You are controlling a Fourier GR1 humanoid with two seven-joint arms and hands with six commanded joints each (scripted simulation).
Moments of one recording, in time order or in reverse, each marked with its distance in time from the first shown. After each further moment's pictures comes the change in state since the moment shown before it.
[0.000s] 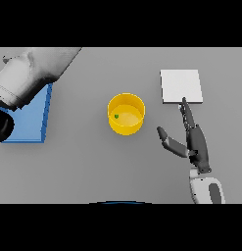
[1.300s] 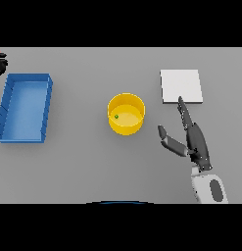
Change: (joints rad) left arm 0.845 0.203 0.897 -0.150 1.024 0.324 0.485; right arm -0.028 -0.049 0.011 0.036 0.020 0.029 -0.029
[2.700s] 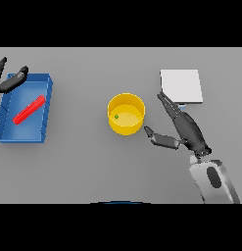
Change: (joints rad) left arm 0.296 0.006 -0.064 -0.503 0.130 -0.160 0.132; right arm -0.169 -0.156 0.115 0.040 0.238 0.083 0.121
